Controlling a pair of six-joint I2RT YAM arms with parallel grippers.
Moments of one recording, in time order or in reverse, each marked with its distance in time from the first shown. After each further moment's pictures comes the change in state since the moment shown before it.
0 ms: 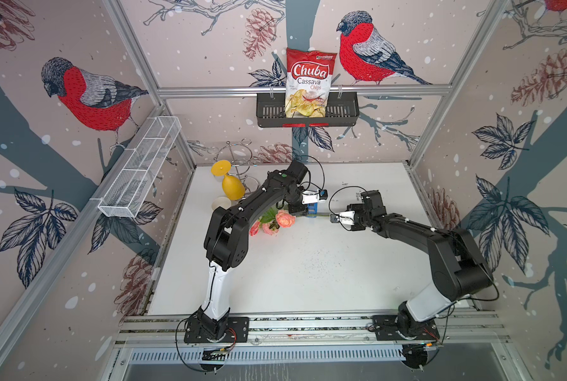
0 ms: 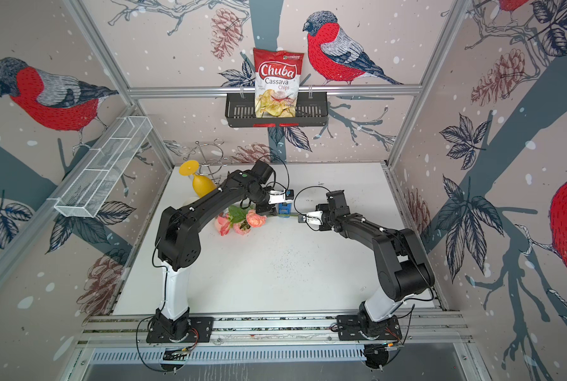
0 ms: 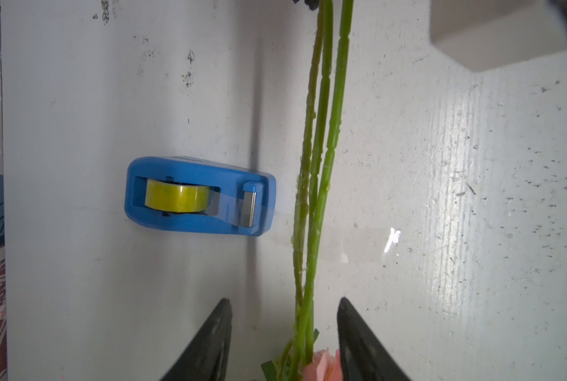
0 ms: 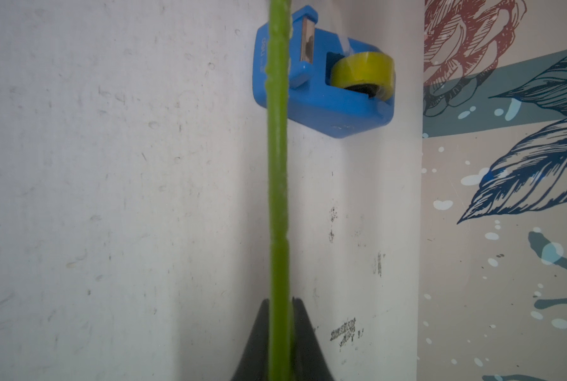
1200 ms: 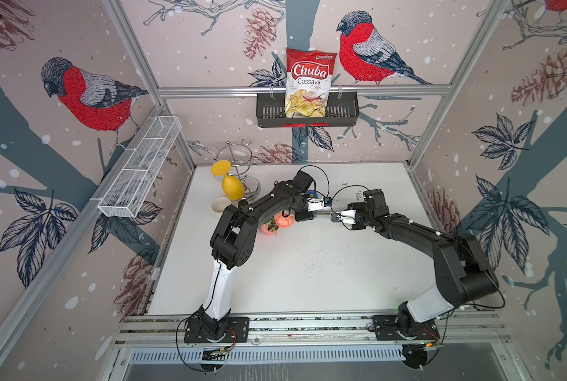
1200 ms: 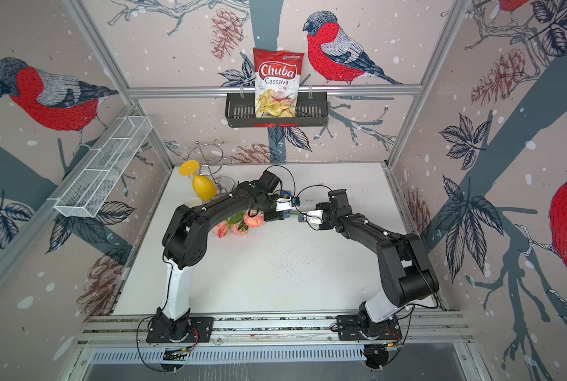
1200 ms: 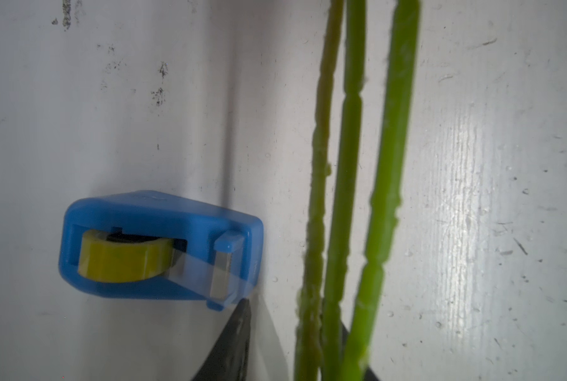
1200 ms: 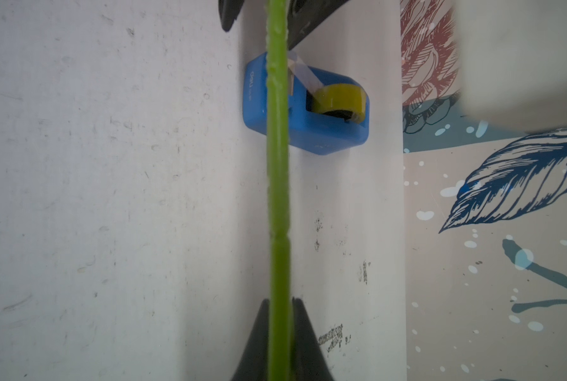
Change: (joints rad) left arm -0.034 0.042 -0.128 0.225 0.012 -0.057; right arm -0.006 -0.050 -0.006 -0.008 -0.055 0.002
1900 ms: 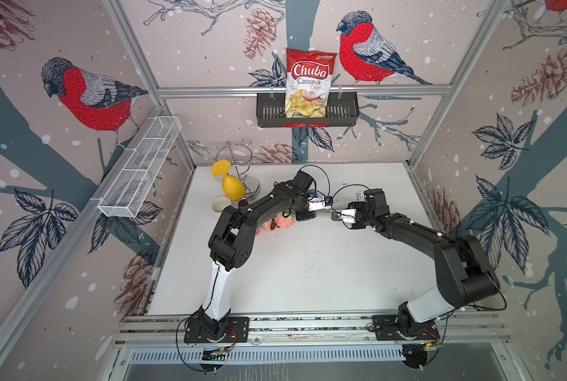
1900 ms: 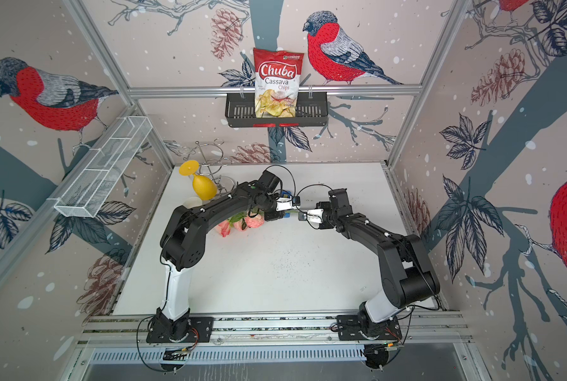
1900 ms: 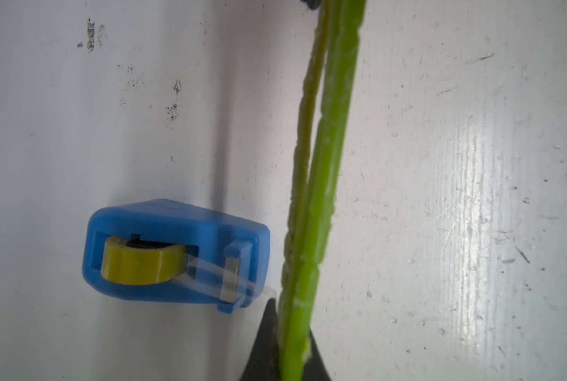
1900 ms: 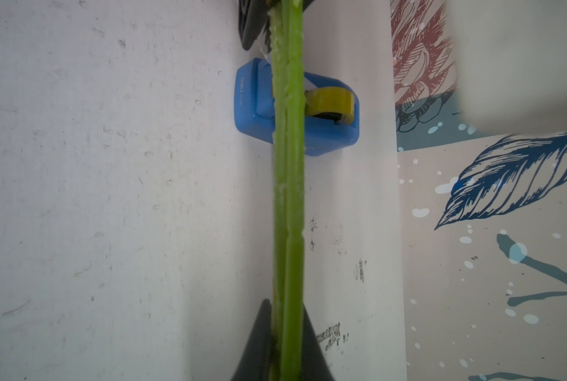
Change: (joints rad) left arm -0.004 -0.032 -0.041 0.046 -0.008 0.003; right arm 0.001 -0.010 0.003 0.001 -0.008 0.018
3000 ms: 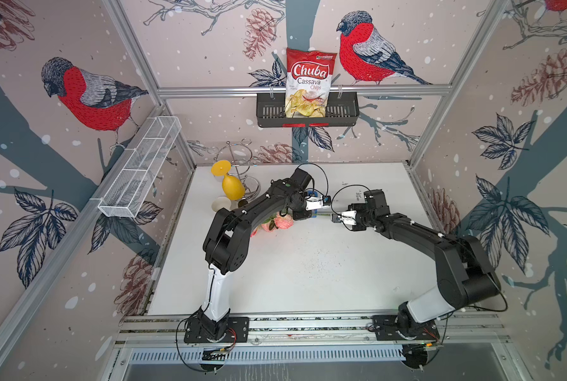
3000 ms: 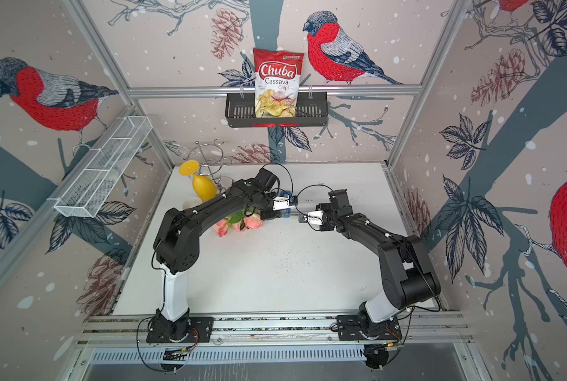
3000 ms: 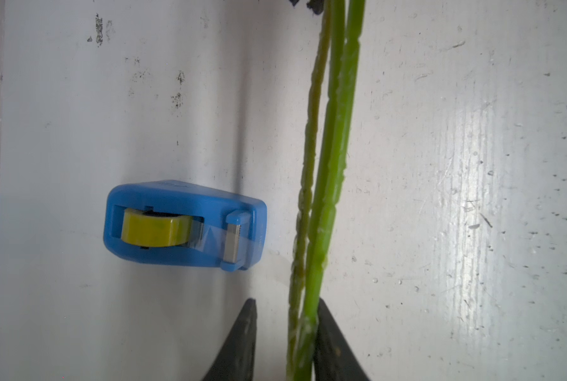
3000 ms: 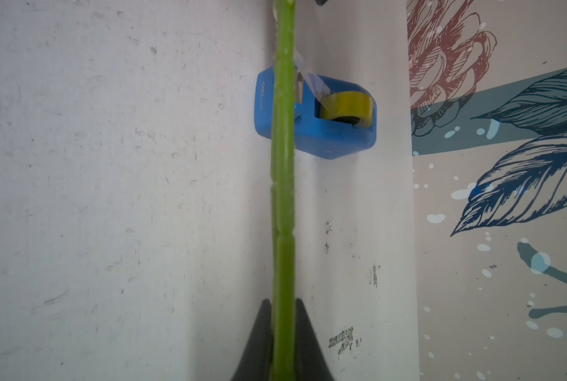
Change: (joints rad) left arm 0.002 -0.041 0.017 -0.089 -0.015 0.021; right arm -0.002 -0.006 0.000 -0.046 -0.016 -0.004
